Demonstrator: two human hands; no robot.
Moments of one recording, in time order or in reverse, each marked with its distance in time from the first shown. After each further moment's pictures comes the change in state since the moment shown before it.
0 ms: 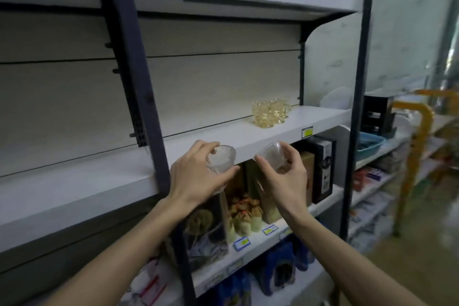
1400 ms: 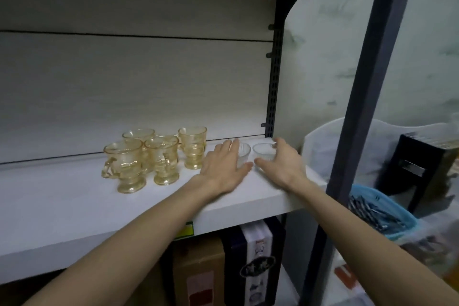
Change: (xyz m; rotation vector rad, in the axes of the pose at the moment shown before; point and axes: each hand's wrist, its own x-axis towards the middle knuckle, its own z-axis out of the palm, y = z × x) left_hand 0.401 0.158 0.491 0.308 -0.443 -0.276; right_hand 0.591 0.258 -0.165 -0.765 -0.517 -0.036
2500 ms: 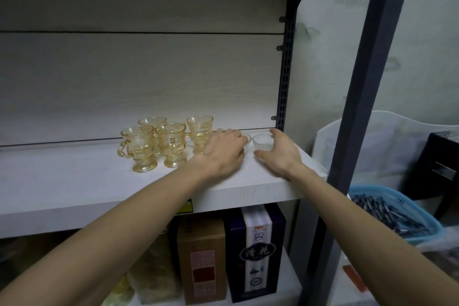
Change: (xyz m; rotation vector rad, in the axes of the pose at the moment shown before) left_hand -0.015 0.016 -0.033 0.380 0.056 0.146; right_hand 0.013 0.006 0.008 0.082 -0.145 -0.084
